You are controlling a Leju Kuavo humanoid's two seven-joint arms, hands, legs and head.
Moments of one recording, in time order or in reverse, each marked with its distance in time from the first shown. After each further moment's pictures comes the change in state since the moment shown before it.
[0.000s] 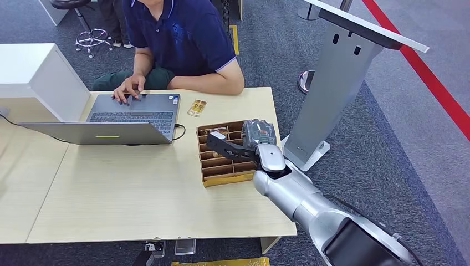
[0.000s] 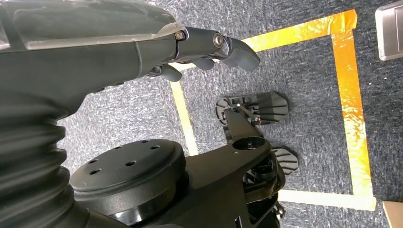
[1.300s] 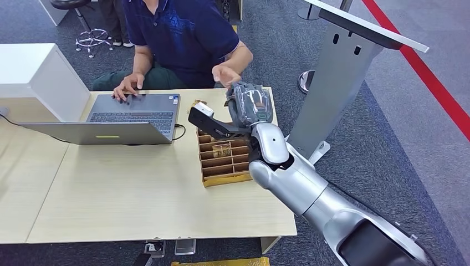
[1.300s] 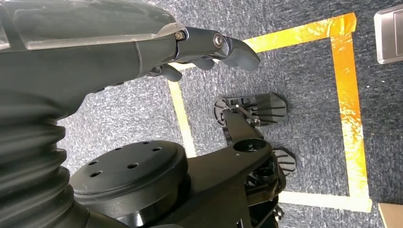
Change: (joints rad) left arm 0.018 0.001 0.000 0.000 0.020 0.009 -0.035; right arm -0.009 -0.085 -0.016 -0.459 0.073 -0.075 0.056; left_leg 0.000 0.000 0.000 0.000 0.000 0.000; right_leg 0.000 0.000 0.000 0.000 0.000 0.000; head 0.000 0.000
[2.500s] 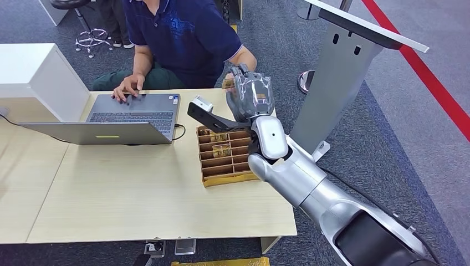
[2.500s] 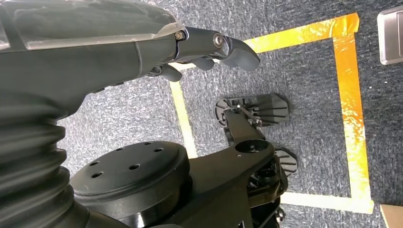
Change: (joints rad) left arm 0.002 0.000 0.000 0.000 -0.010 0.001 0.001; right arm -0.056 0.026 0.008 0.119 0.093 -0.136 -0.048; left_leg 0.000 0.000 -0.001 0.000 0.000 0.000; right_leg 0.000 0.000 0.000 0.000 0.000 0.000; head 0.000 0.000
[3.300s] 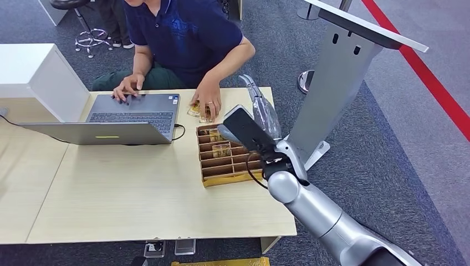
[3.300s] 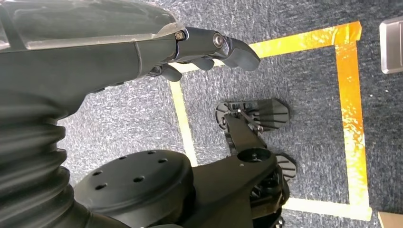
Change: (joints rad) left arm 0.016 0.021 0.002 0.000 0.032 -0.001 -0.021; right arm 0.262 -0.125 -0.113 -0.380 -0.699 0.016 -0.328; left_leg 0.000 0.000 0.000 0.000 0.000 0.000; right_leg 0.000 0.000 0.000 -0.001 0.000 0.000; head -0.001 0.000
